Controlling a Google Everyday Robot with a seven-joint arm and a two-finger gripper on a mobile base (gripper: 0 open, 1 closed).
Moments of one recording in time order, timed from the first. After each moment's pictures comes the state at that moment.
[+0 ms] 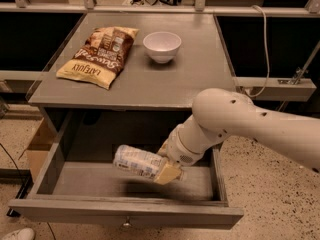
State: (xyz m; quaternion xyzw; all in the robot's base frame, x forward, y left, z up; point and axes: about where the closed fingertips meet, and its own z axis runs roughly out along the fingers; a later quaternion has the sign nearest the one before) arm 0.448 -0.007 0.693 -0.65 0.72 0.17 0.19
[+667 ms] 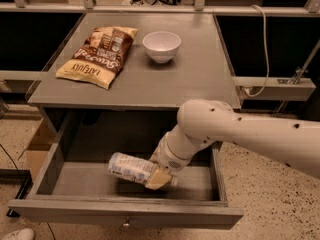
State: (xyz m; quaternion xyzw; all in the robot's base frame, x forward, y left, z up) arm 0.452 0.017 0.655 -0.65 0.72 0.18 0.17
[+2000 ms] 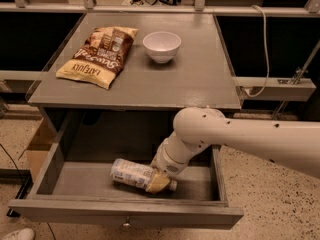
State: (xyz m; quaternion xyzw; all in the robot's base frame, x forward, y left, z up) arm 0.458 0.020 0.613 -0.65 0.72 0.19 0.15
